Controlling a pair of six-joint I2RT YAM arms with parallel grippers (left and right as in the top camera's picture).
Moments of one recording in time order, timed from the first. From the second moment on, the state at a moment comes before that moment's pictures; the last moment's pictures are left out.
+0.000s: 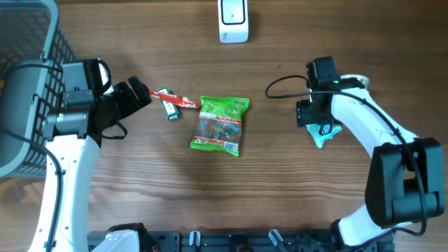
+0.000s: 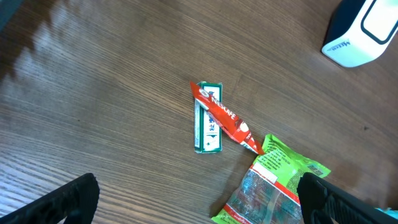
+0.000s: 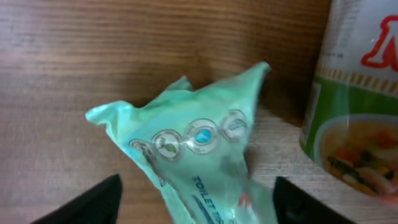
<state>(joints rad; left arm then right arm) 0.08 1.29 1.13 -0.83 0.13 -0.44 0.16 1.76 1.11 -0.78 0.17 0.09</state>
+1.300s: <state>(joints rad) 0.08 1.29 1.13 -0.83 0.13 -0.44 0.16 1.74 1.13 -0.78 -0.03 0.07</state>
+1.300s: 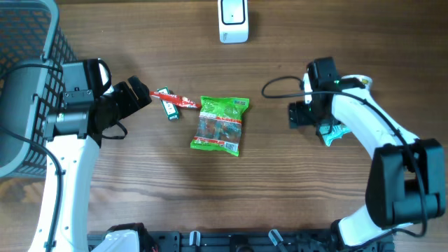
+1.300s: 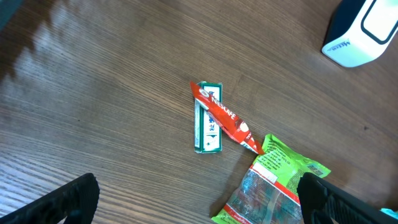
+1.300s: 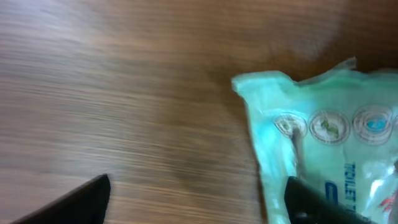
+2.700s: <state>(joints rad) 0.08 1.29 1.13 -0.83 0.13 -0.44 0.63 1.88 1.10 -0.43 -0.05 0.74</state>
